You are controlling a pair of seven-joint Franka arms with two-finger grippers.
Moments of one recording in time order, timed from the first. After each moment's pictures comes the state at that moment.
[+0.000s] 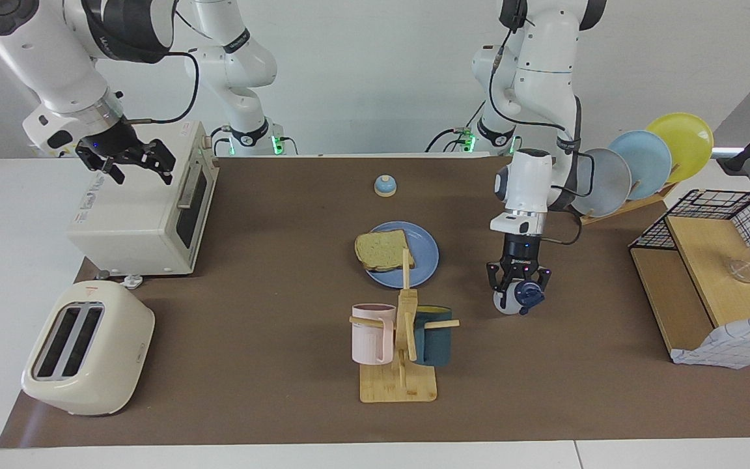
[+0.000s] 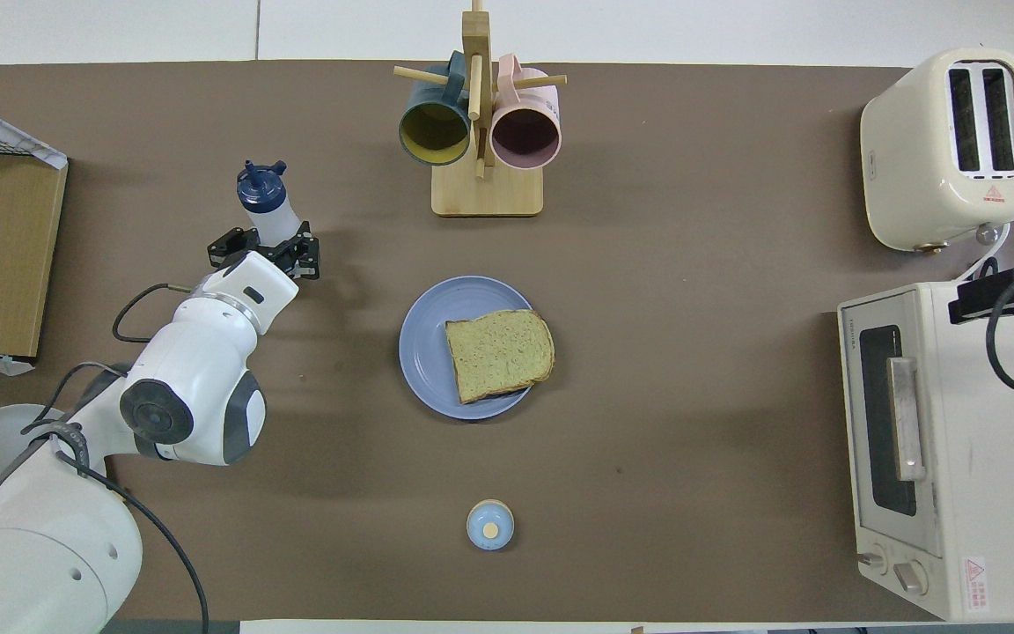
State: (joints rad) left arm -0.43 0.34 0.16 -2.35 -0.04 3.49 -0.03; right arm -0.04 -0.07 -0.07 -1.75 -0.01 1.59 -0.06
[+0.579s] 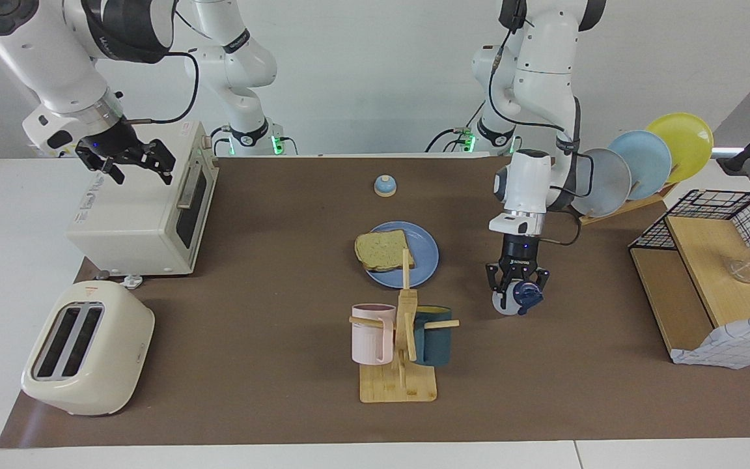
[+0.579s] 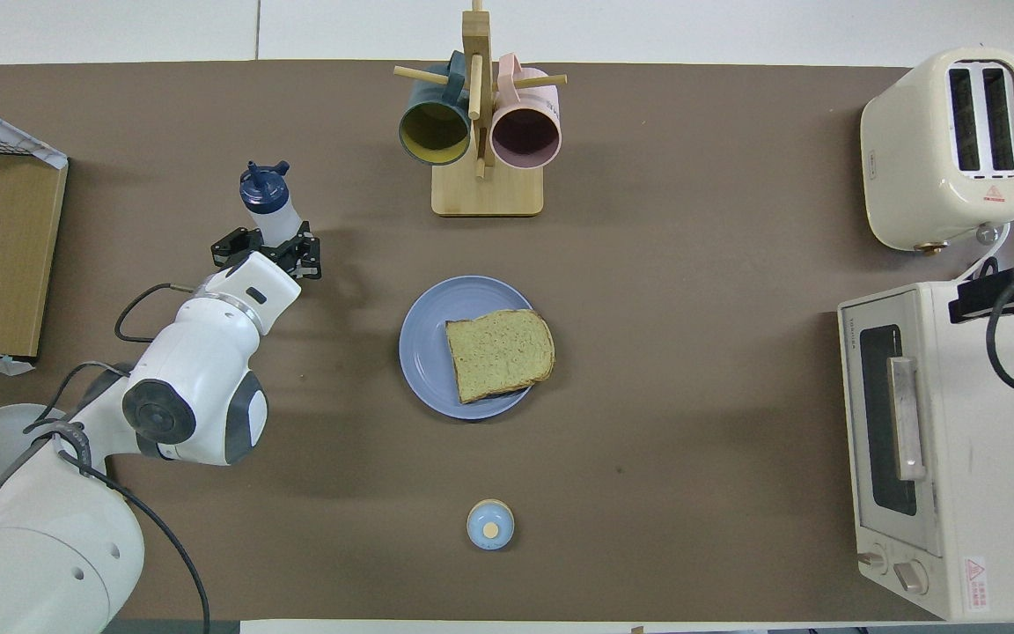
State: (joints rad) left arm -0.43 0.34 0.15 -2.35 -0.04 3.49 -0.03; right arm -0.04 -0.07 -0.07 -1.75 -0.01 1.59 -0.06
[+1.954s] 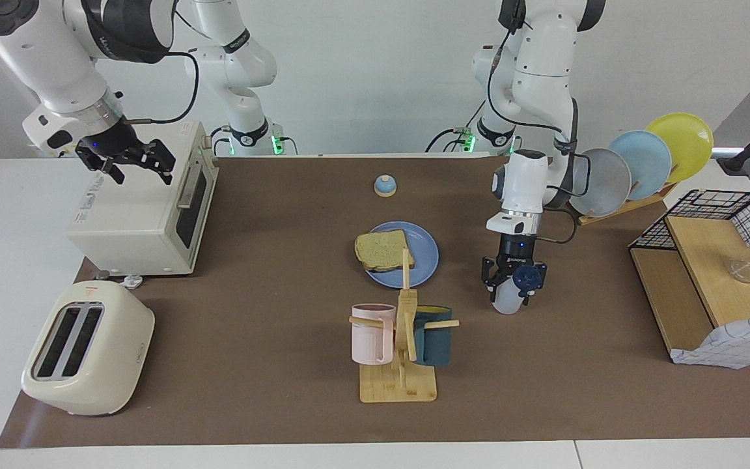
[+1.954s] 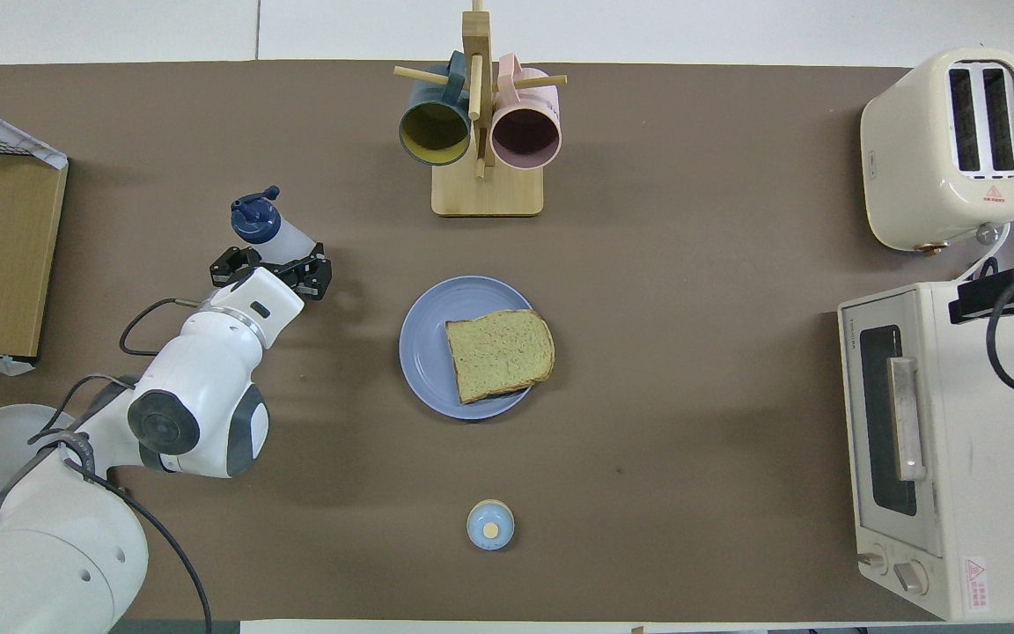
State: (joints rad) left arm -0.43 0.33 0.15 -2.40 -0.04 3.50 -0.03; right arm -0.04 -0.07 -0.07 -1.75 -0.01 1.59 -0.06
